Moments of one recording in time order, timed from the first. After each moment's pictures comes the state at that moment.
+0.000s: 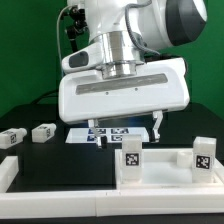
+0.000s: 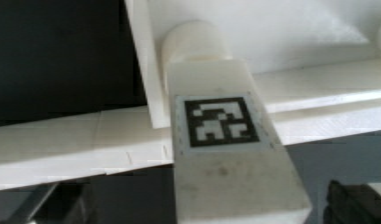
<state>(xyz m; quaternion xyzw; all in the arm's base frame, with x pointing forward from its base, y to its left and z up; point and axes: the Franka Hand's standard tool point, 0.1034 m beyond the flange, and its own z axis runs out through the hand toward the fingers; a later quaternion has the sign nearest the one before) 0.611 -0.005 0.085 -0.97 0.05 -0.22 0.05</state>
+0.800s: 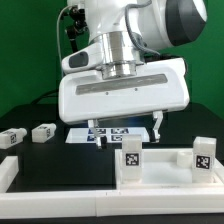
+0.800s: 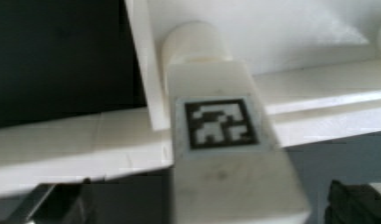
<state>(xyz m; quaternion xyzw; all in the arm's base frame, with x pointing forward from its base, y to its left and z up) 0.607 0.005 0.082 -0.98 0.09 -0.18 0.08</state>
